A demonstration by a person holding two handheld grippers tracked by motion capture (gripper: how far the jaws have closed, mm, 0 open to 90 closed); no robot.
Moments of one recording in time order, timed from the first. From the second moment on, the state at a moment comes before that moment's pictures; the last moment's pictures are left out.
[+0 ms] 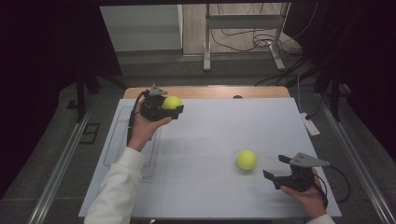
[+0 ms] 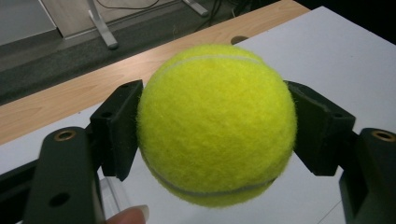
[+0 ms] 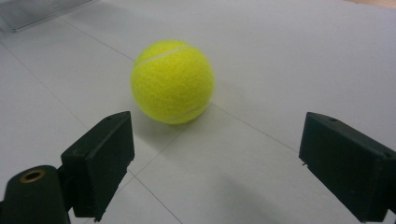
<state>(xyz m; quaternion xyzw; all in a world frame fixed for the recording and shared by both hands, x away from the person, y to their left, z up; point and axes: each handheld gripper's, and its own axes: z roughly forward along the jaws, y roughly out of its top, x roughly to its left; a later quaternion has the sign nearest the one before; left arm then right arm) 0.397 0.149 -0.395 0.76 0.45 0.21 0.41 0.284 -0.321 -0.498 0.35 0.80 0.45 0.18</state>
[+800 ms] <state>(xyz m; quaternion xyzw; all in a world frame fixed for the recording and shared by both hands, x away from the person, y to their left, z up) 0.398 0.169 -0.402 0.75 0.48 0.22 0.40 0.285 -0.322 -0.498 0.35 0.80 0.45 0.18</state>
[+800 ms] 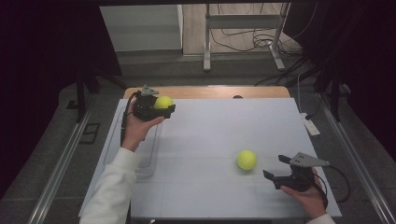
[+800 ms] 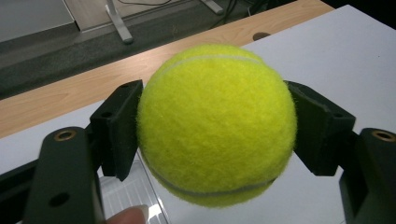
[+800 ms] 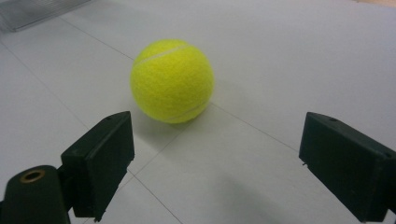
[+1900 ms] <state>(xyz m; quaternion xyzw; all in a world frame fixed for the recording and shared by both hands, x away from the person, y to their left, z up) 0.403 0.205 -0.407 0.72 0.52 0.23 0.39 0.284 -0.322 -0.498 0.35 0.80 0.45 0.18</state>
